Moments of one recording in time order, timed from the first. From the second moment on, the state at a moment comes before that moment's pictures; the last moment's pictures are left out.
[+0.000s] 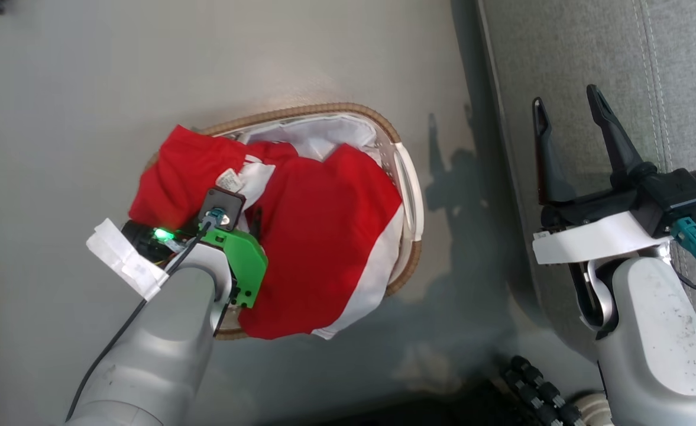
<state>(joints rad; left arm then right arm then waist) -0.80 0.05 -0.56 1.18 -0.21 -0.07 -0.17 -0.40 -0.05 0.03 0.07 0.09 0.13 -0.26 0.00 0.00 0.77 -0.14</state>
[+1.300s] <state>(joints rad) -0.71 0.05 -0.62 1.11 -0.41 -0.05 -0.26 -0.32 -0.05 0.02 0.14 0.05 0.13 -0.26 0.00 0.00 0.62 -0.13</state>
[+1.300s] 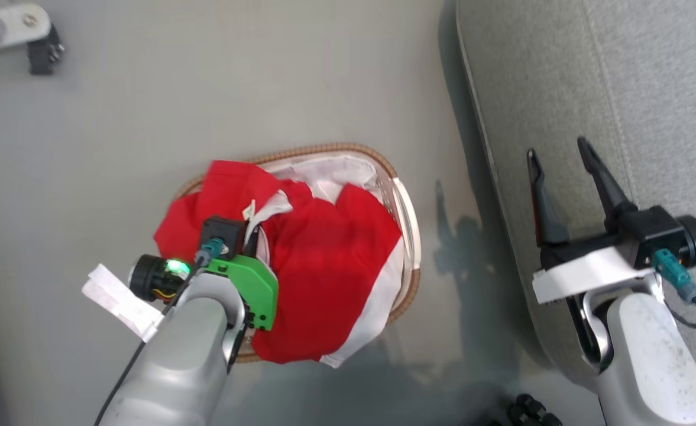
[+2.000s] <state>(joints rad) -0.59 0.15 -0.66 0.65 -0.28 -0.10 -0.26 -0.05 -0.05 -0.01 0.20 0.01 0.13 -0.26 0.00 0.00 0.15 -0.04</state>
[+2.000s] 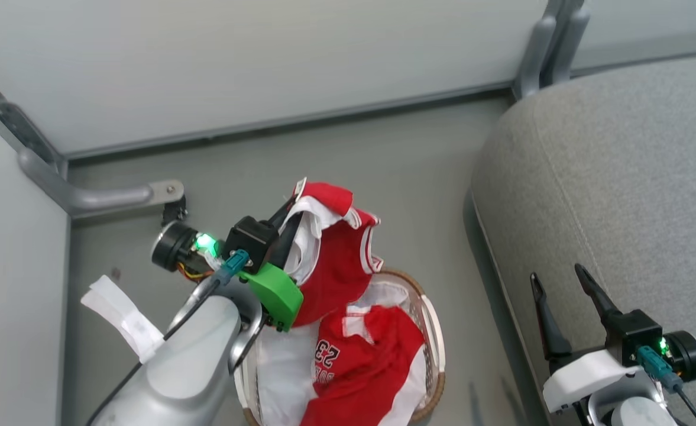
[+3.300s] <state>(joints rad) -0.90 0.28 -0.85 0.27 -0.34 -0.13 -0.26 -0.43 -0.05 0.24 0.45 -0.06 0.13 -0.26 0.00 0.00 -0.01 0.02</state>
